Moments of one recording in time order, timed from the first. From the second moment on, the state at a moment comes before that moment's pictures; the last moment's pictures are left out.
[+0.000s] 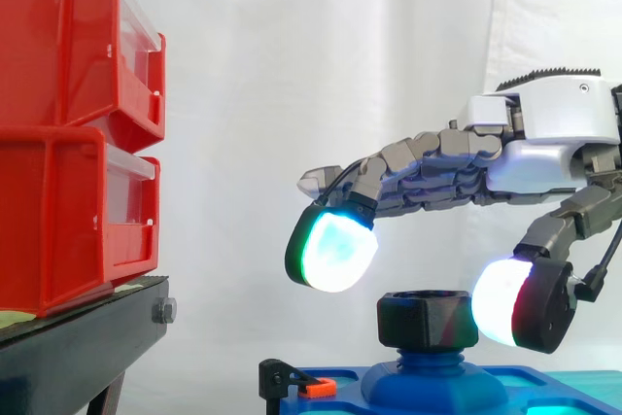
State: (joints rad) arm 0.00 -2.16 -1.30 -2.83 -1.65 -1.35
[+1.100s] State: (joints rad) arm -0.02 -2.16 -1.30 -2.84 -1.67 -1.37
